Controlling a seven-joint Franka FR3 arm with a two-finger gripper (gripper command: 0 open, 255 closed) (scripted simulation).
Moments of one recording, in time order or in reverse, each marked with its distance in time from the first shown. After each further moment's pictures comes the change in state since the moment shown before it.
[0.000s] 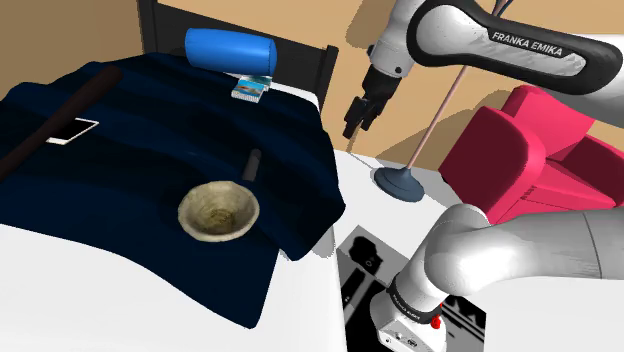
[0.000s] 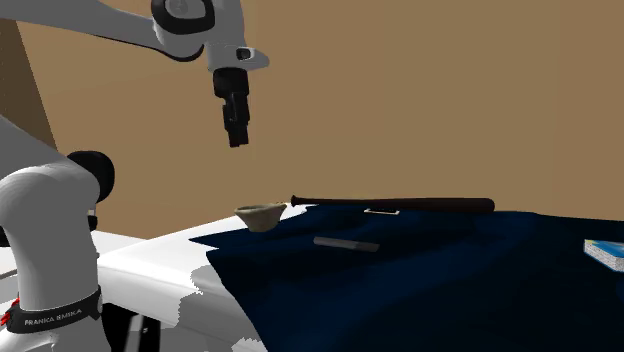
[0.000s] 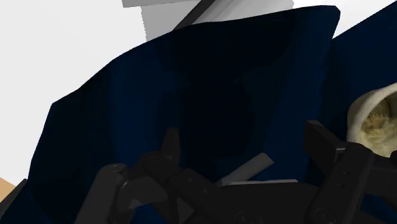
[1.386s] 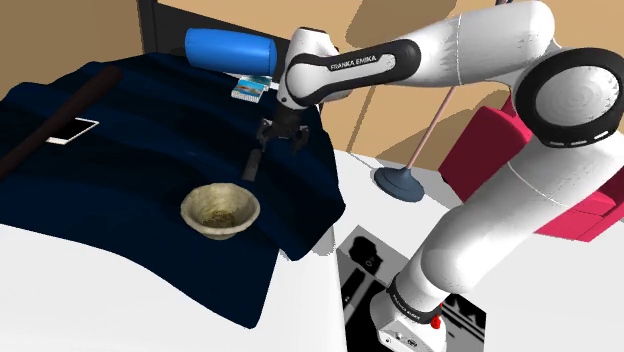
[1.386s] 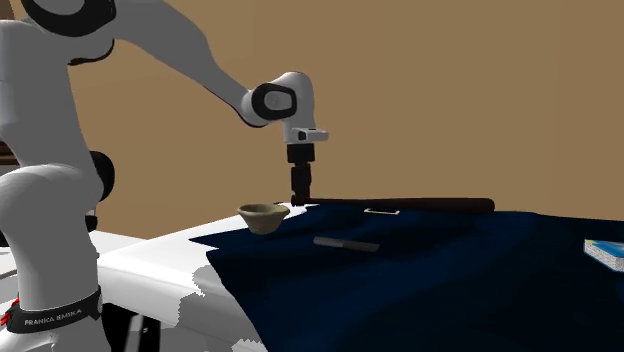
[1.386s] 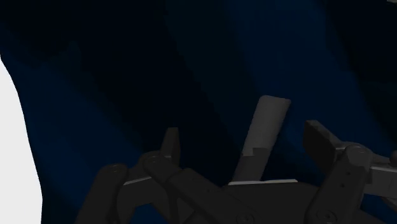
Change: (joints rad) arm -0.076 0.666 0.171 0.172 0.111 0.457 0.663
